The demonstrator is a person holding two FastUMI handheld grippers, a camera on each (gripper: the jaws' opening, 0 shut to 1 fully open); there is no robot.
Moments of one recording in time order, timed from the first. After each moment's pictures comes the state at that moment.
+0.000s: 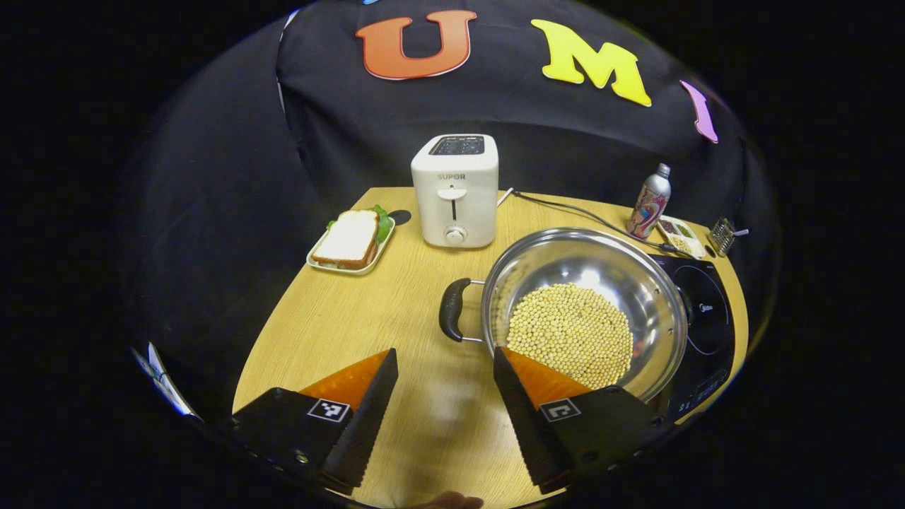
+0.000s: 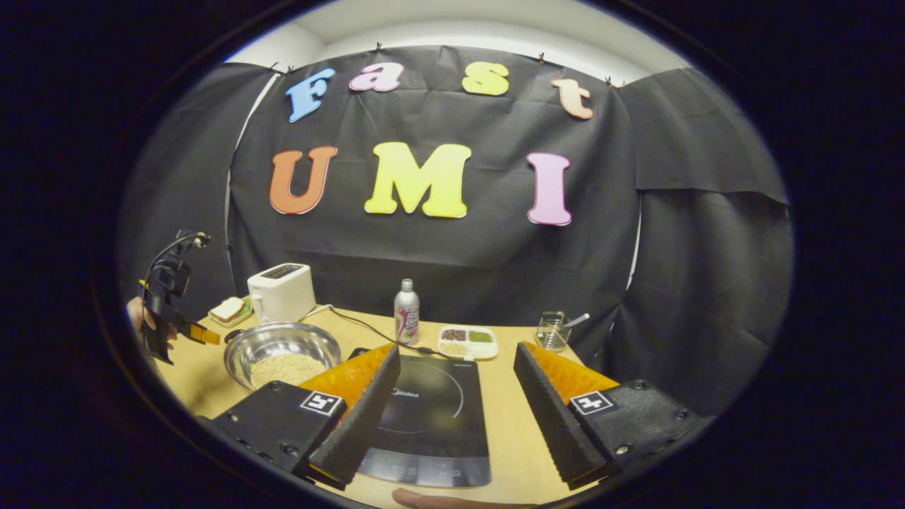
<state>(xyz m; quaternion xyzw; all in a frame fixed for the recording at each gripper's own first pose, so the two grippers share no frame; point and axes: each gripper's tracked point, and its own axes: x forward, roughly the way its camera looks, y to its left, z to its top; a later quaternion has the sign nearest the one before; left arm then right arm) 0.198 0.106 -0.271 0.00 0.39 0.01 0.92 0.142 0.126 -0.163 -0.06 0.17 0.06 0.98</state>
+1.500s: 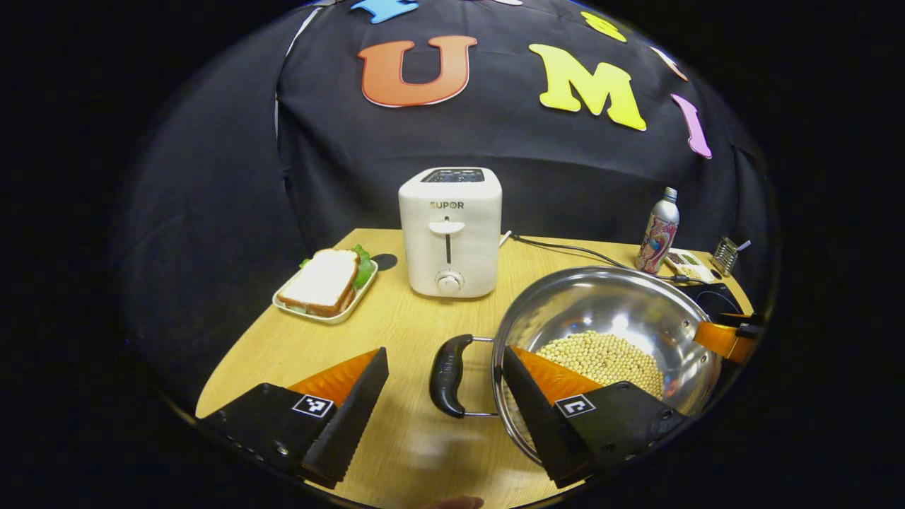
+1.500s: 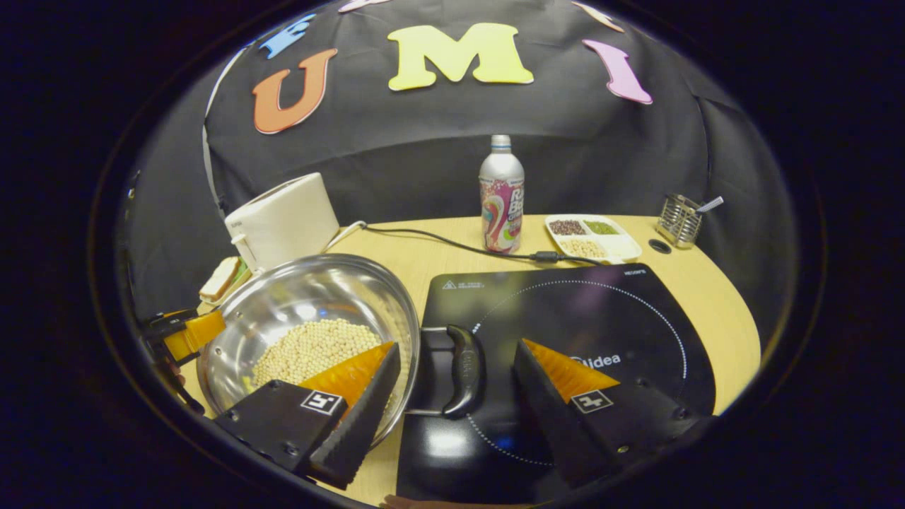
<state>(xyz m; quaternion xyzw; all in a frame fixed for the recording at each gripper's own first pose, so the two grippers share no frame) 0.270 0.096 -0.329 -0.02 0.29 -0.01 0.96 0.232 0.290 -0.376 0.00 0.37 0.09 0.93</state>
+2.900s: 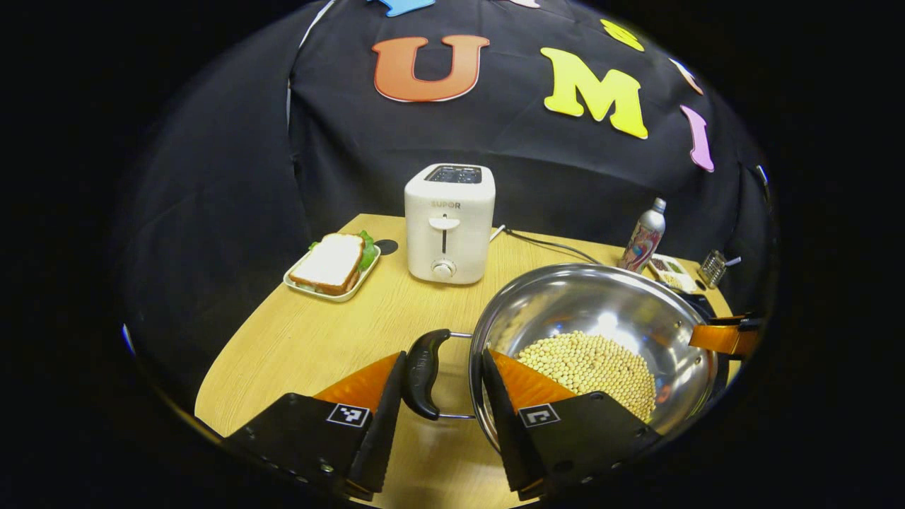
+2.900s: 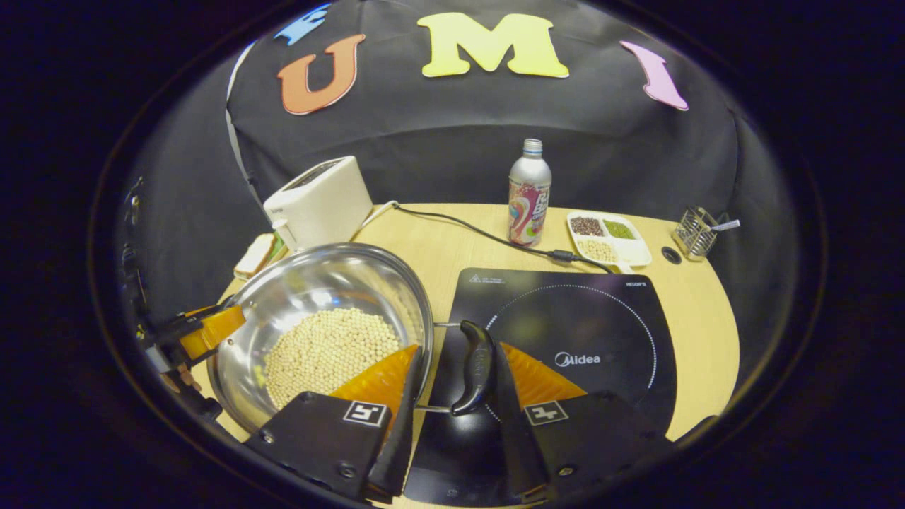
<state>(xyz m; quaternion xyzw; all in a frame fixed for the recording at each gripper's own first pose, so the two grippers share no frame) 0.224 0.091 -0.275 -0.04 0.31 0.01 0.95 0.199 0.293 -0.313 -0.02 0.44 0.15 0.89</state>
